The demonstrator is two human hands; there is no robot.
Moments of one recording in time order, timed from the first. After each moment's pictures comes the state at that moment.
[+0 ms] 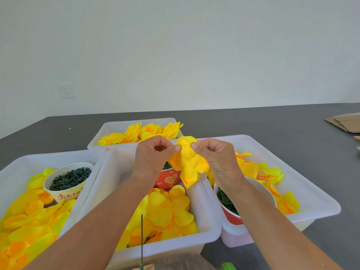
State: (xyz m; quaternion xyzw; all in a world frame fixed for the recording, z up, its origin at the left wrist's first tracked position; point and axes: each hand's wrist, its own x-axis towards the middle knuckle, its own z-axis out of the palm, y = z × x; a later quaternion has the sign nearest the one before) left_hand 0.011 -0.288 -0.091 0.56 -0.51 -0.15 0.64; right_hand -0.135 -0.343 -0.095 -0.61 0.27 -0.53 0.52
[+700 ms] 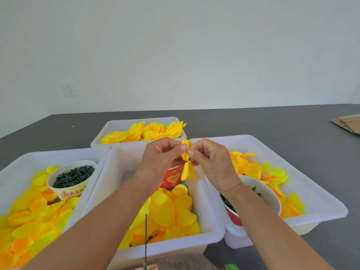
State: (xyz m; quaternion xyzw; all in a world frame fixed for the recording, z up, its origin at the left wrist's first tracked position) left_hand 0.003 -0.283 -0.090 0.48 -0.45 -0.35 0.66; right_hand -0.128 -0.335 -0.100 -0.75 0.24 -0.50 0.38
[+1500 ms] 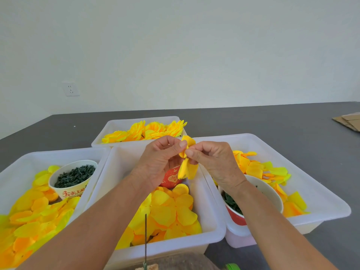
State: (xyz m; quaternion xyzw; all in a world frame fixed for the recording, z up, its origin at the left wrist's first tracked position) left_hand 0.006 -0.281 -0.085 0.39 -0.44 -0.47 0.67; right_hand -0.134 -0.332 -0.092 -0.74 0.18 -0.48 0.44
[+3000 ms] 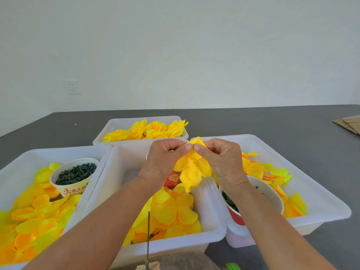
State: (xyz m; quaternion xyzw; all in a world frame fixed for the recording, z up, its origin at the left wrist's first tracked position) left_hand -0.002 -0.278 -0.086 0.55 -0.53 -0.22 0.61; right_hand -0.132 -0.335 -0.097 -0.69 0.32 -0.54 0.35
